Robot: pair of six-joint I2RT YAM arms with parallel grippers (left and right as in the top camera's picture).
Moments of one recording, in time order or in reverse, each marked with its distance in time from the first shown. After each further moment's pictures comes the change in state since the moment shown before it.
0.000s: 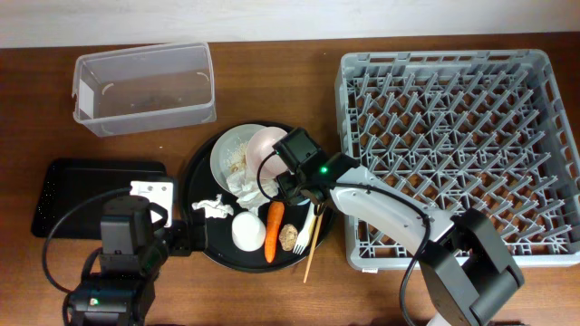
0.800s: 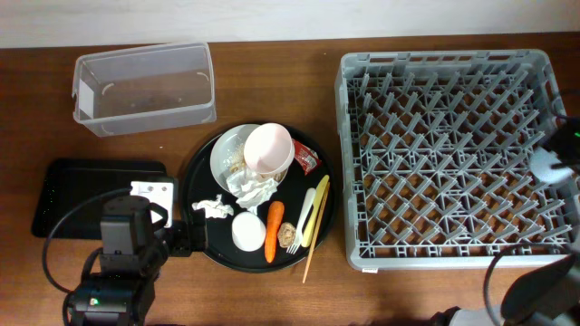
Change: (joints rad) left arm 0.000 0.000 0.000 -0.003 0.000 0.000; right arm -1.307 -0.163 0.318 -0.433 0.004 0.000
